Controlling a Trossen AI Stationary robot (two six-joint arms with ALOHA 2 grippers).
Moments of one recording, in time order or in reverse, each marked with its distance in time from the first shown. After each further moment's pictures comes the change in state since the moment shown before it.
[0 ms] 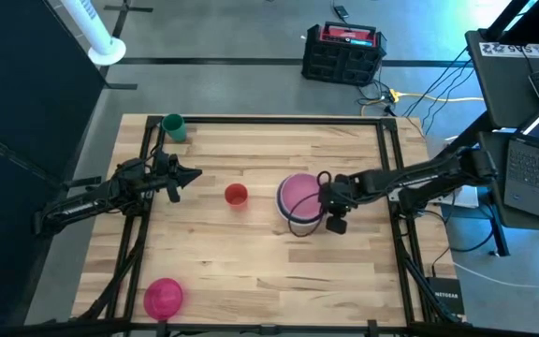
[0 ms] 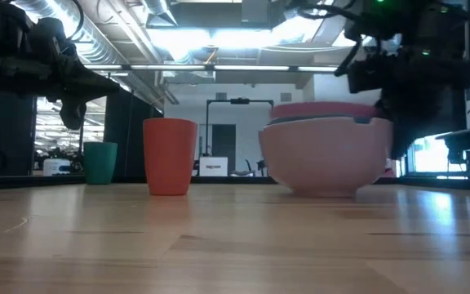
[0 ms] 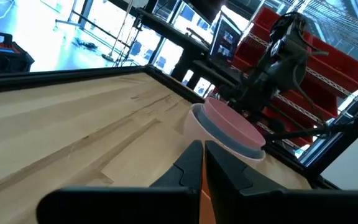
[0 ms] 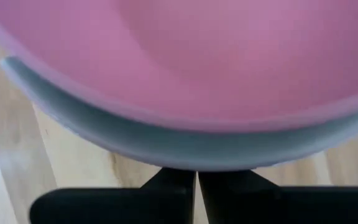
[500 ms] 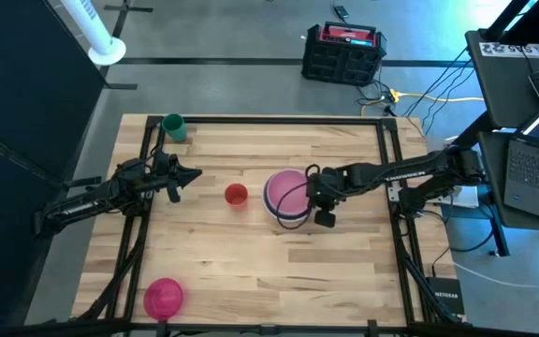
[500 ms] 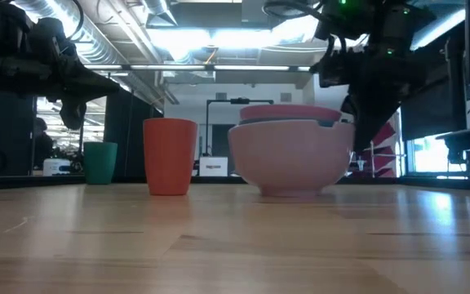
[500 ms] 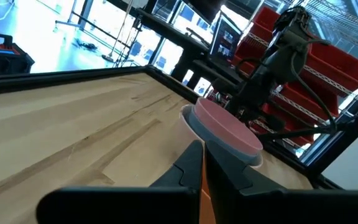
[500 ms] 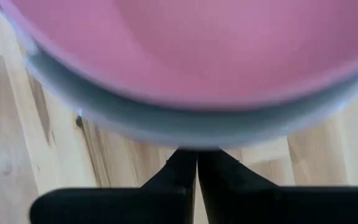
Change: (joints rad) left arm 0.000 0.000 0.000 0.000 0.000 0.011; right arm -0.054 0.111 0.114 -0.029 0.001 -0.101
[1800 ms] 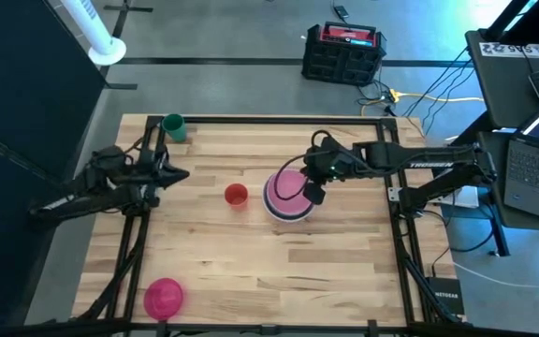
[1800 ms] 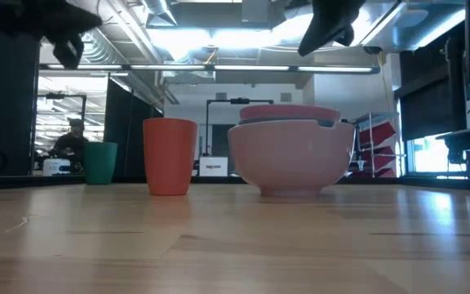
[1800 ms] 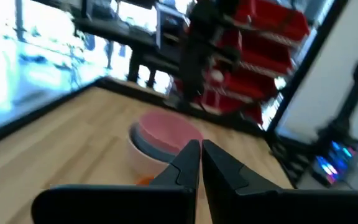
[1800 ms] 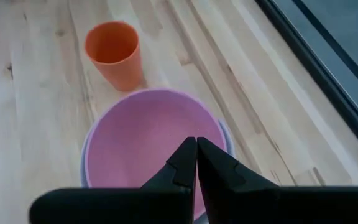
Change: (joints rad) left arm -0.092 0.159 0.426 -0.366 0.168 0.216; right arm -0.012 -0.115 0.352 -0.027 0.199 0.053
